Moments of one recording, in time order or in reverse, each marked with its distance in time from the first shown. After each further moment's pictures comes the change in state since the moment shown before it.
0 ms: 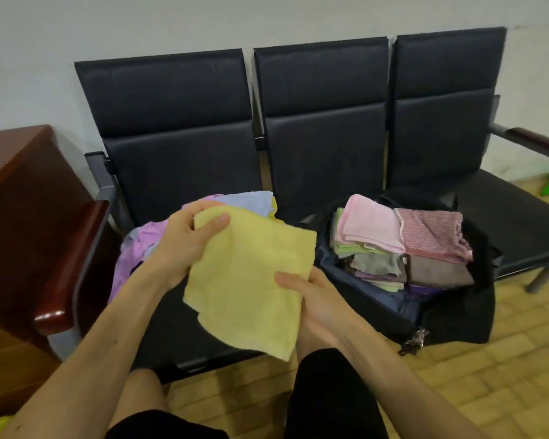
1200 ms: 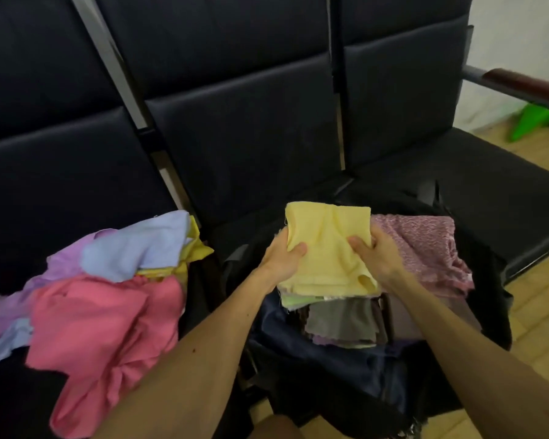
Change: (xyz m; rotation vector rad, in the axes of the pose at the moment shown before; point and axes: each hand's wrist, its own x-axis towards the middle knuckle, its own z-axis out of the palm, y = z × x) left_hand 0.259 -0.149 0.344 0.236 -0.480 -0.310; right_hand 0.211 -0.043 -0.369 -0.671 0.729 -0.054
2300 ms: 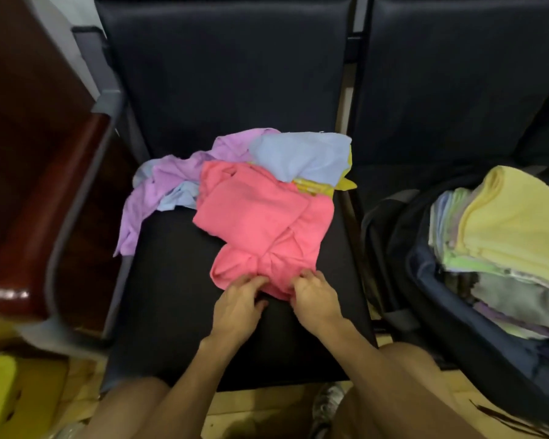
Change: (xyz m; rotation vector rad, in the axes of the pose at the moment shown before) left_hand -0.259 -0.283 -0.165 0.488 0.418 -0.161; right_hand -0.228 -0.026 0.342 -0.960 -0.624 -0.490
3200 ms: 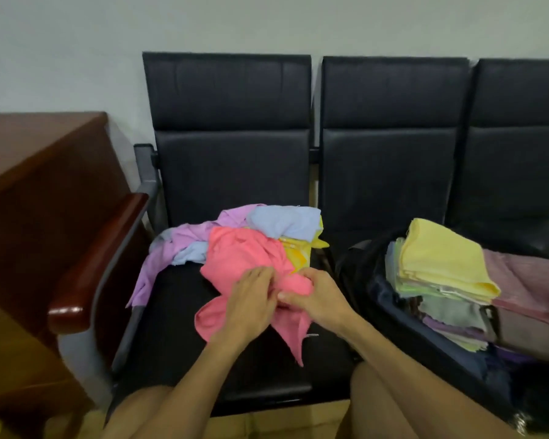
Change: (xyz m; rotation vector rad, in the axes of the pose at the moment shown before) left_hand -0.051 0.074 -0.068 -0.094 0.346 0.441; right_hand -0.106 -0.025 -0.105 0.779 0.286 -0.111
